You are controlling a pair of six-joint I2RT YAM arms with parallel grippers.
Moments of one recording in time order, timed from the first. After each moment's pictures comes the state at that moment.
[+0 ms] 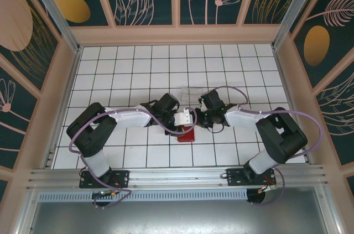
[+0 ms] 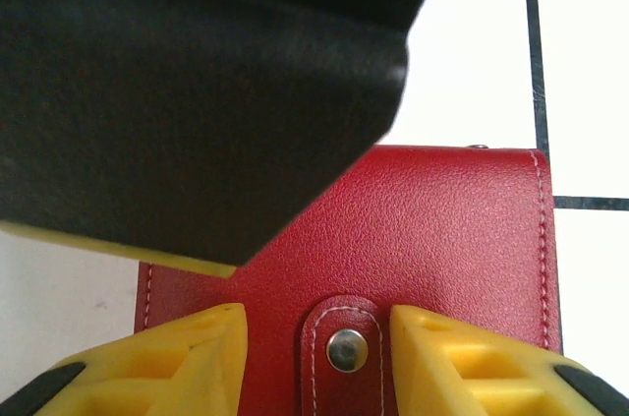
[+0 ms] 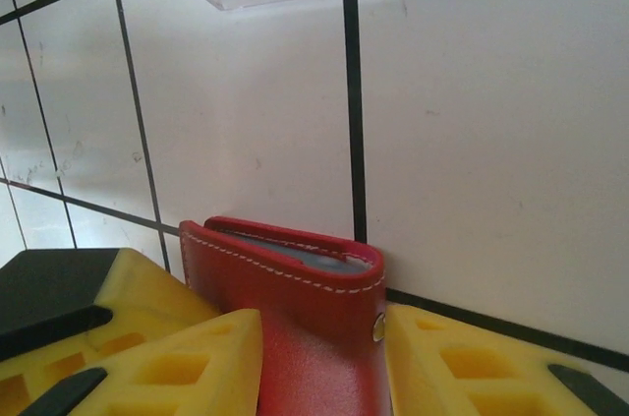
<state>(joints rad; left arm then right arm) -0.82 1.75 0.92 -0.20 0.41 0.58 0.62 1.55 0.69 -0.15 -0.39 0.79</state>
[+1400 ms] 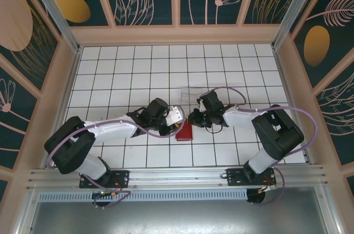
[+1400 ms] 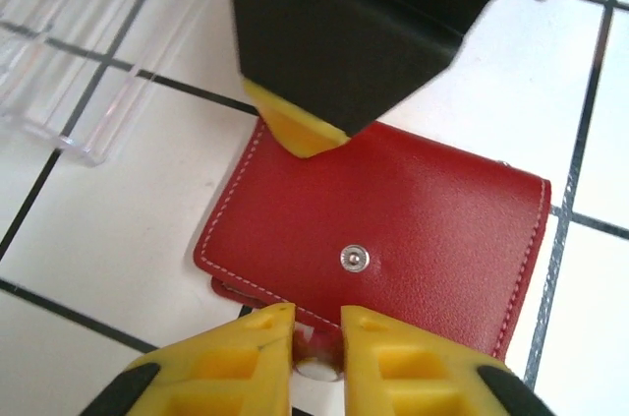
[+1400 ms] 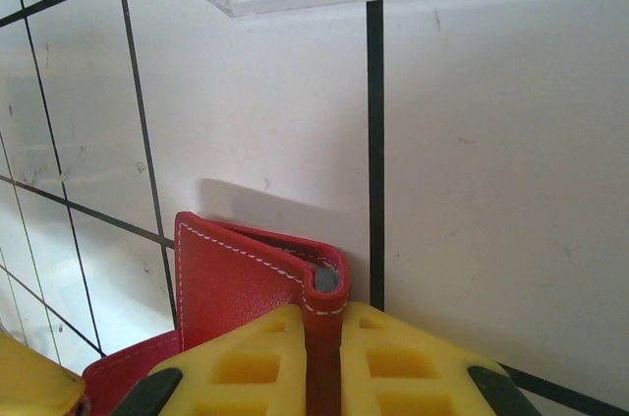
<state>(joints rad) -0.83 1.49 0.69 -0.03 0.22 0.25 0.62 1.59 0.67 -0.07 -0.40 0.78</state>
